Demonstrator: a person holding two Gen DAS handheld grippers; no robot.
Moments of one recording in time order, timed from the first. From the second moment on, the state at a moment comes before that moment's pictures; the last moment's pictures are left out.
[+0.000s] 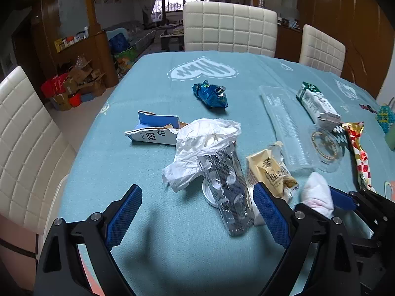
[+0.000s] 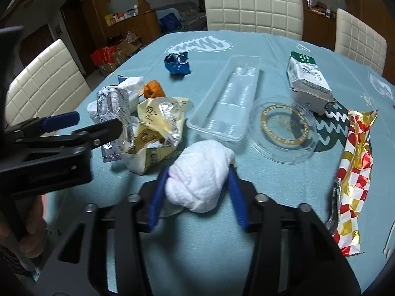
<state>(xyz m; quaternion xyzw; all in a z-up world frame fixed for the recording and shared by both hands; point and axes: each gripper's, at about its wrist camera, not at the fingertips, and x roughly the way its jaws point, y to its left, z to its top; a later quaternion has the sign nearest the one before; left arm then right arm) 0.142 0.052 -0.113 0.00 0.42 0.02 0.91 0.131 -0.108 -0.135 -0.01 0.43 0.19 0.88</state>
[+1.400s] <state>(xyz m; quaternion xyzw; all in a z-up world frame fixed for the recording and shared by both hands) 0.056 0.140 -0.084 -0.05 0.37 0.02 0.93 0.084 -0.026 -0.087 -0.08 0.37 0.23 0.90</state>
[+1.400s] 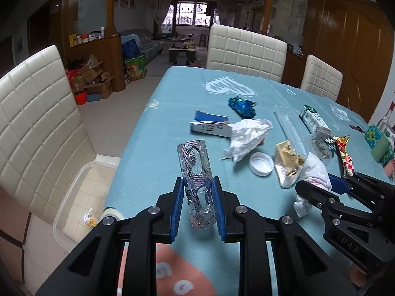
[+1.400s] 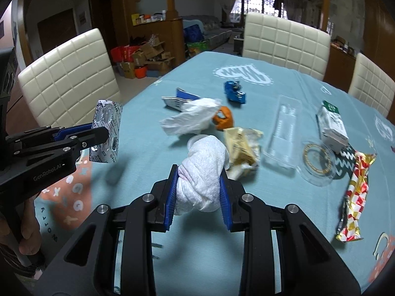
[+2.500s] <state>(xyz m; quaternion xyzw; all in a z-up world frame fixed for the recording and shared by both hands) 0.011 0.264 -0.090 -0.04 0.35 0.15 0.92 0.078 0.122 -0.072 -0.18 0.33 0.31 0.87</state>
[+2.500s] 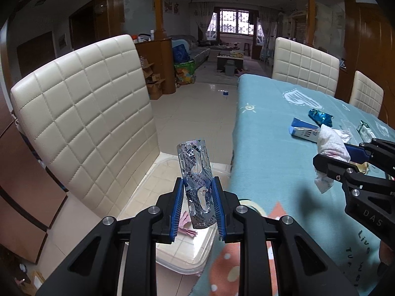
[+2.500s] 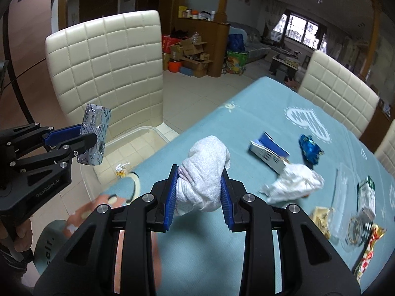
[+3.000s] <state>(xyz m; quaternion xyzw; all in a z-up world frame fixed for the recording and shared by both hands) 0.011 0.297 -0.096 -0.05 0.35 0.19 0.92 0.087 0.169 -0.070 -0.20 0.32 0.33 0.86</state>
